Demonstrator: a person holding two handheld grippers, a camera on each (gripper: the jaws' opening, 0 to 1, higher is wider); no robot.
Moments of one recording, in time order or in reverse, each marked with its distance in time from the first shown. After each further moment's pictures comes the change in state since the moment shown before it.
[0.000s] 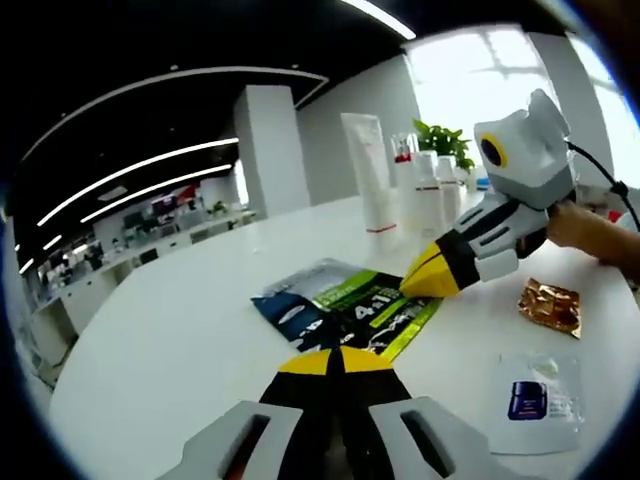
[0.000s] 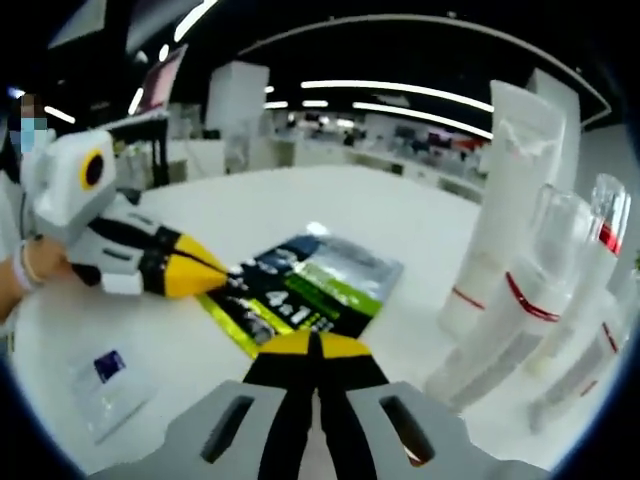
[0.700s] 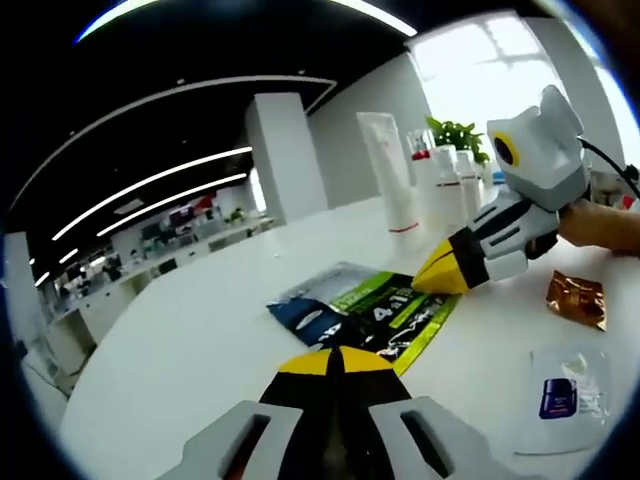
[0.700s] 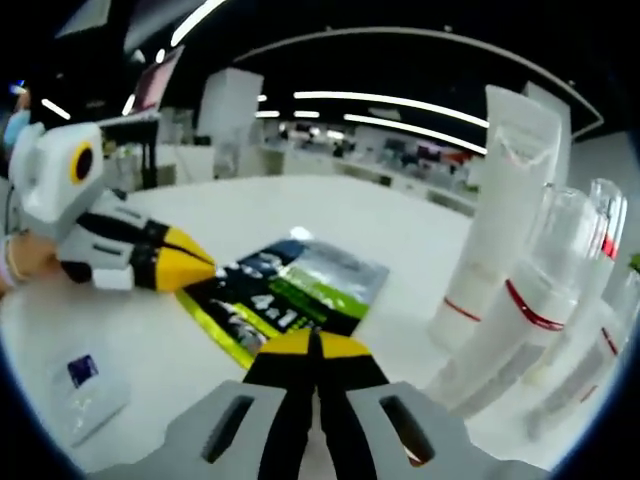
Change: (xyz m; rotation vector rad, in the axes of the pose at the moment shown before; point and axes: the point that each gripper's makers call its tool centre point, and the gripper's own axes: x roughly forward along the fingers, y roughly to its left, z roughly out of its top) left arm 0.005 0.015 0.002 0.034 -0.014 0.070; right arm 0.008 -0.011 0.003 -0.010 -0.034 -0.059
